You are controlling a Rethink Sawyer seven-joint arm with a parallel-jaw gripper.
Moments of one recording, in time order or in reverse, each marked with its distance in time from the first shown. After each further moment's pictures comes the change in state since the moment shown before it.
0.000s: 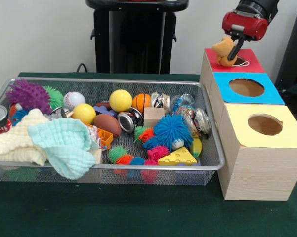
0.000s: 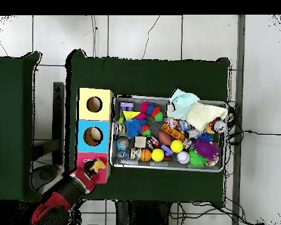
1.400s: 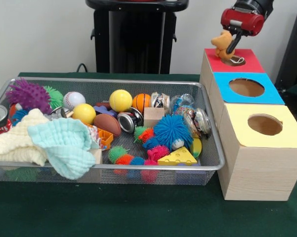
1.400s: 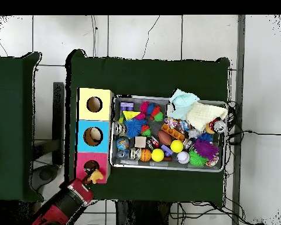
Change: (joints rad) arm 0.127 0.061 -0.023 0.068 0.104 -0.003 0.000
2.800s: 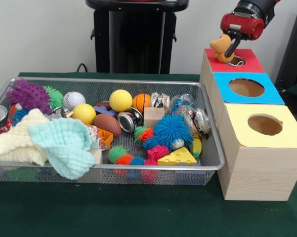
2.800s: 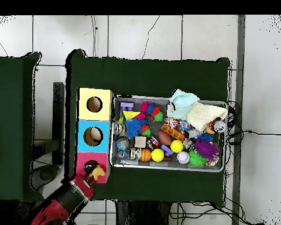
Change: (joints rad) arm 0.003 0.073 -0.029 -0.012 0.124 0.001 0.000
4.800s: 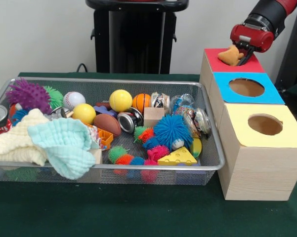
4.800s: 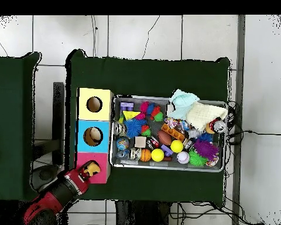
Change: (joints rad) arm 0.010 0.096 -0.031 -0.118 0.063 0.143 -0.001
